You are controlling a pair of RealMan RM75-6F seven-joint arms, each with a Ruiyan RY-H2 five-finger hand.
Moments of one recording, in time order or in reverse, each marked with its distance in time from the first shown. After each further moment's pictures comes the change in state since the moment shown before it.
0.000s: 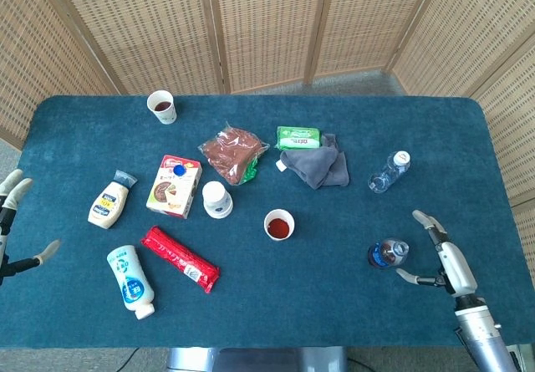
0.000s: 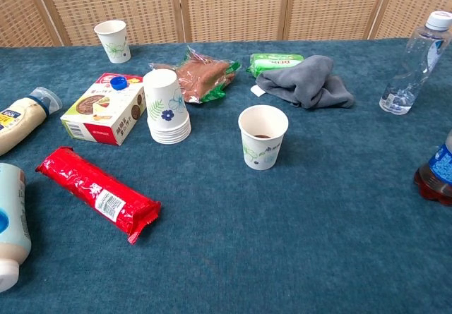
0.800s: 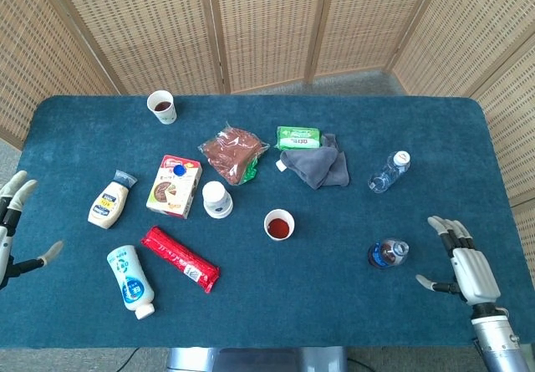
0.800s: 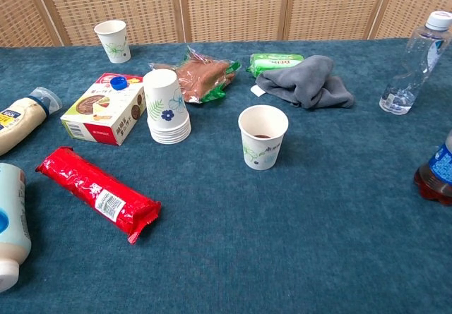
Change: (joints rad) left arm 0.000 -0.019 0.001 -0.012 0.003 0.007 0.059; right arm -0.048 0.146 0.013 -0.198 0.056 -0.030 -0.440
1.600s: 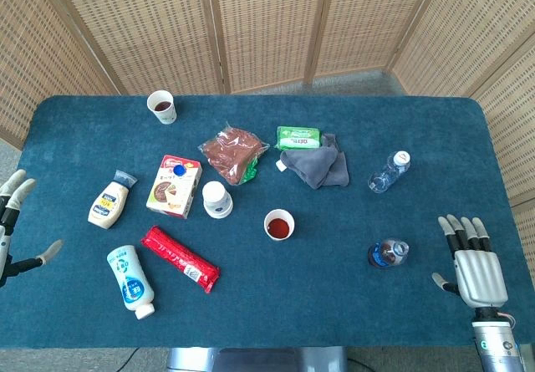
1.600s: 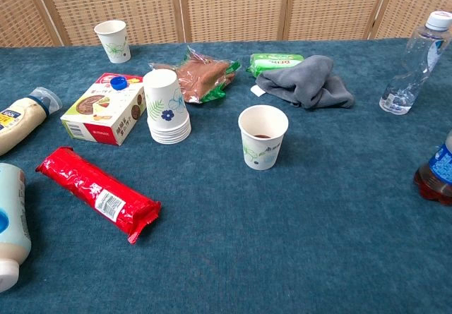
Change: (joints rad) left arm -0.004 0.005 -0.002 0.012 -0.003 -0.005 -0.031; right arm -0.043 -0.018 0.028 -0.087 0.069 0.087 -0.563
